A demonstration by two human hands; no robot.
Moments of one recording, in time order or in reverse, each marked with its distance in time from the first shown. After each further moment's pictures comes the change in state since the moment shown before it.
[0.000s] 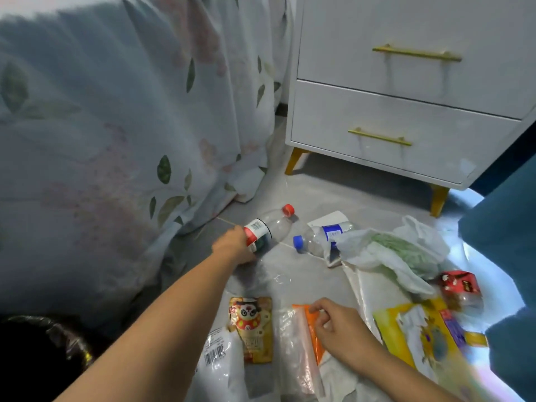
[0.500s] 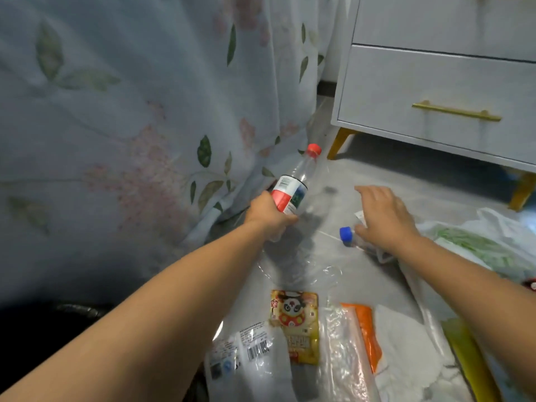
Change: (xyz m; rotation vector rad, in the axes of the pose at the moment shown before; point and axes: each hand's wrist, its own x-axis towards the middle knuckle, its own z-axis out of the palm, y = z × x) left_hand 0.012 -0.013 -0.030 -0.456 0.168 0.025; right_hand 0.144 -0.049 -0.065 -0.607 0.303 -0.165
